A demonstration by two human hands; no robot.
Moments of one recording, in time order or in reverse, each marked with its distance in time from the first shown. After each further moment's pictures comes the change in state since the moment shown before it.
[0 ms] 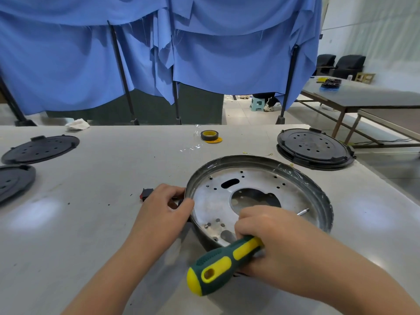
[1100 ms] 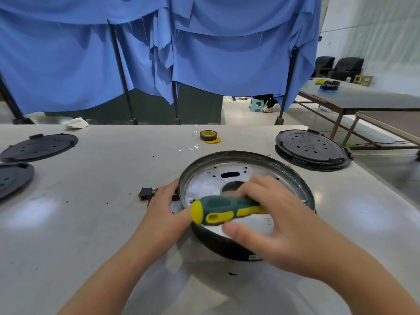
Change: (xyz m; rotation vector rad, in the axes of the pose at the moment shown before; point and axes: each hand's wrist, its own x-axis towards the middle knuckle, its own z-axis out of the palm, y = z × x) left_hand -0.008 0.008 0.002 -0.181 -0.174 -0.128; right_hand 0.001 0.005 -0.007 0.236 0.331 -0.028
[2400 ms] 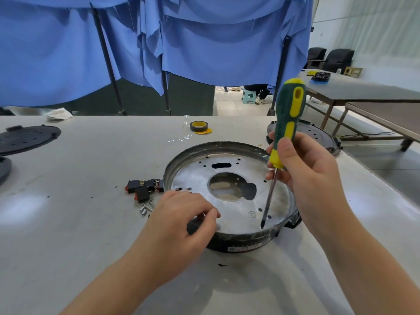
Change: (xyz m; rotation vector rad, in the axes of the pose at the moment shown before) left_hand -0.028 0.015 0.018 0.367 -0.051 0.567; right_hand 0.015 0.028 -0.010 0.808 0.580 0.326
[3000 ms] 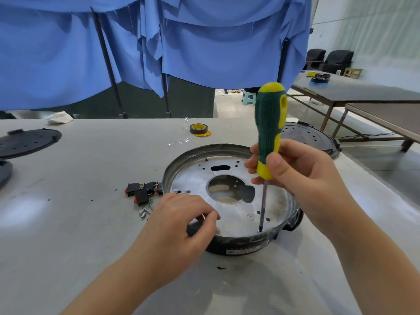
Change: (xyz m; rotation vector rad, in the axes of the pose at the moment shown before) left_hand 0.002 0.005 -0.005 0.027 -0.052 -0.017; right_hand -0.002 -0.012 -0.012 0.002 -0.337 -0.019
